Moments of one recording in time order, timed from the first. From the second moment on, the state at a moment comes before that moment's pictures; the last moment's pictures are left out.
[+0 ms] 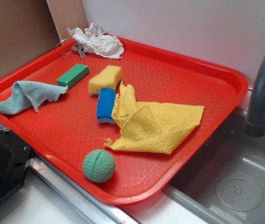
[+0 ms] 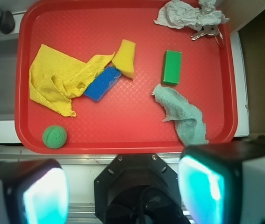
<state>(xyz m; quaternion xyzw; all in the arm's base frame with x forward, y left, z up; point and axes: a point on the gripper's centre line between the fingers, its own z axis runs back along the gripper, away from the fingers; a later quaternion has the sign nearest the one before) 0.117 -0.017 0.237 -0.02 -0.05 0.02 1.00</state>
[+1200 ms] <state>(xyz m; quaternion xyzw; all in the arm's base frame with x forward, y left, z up) 0.253 -0.021 0.084 -0.03 -0.09 0.26 0.96</state>
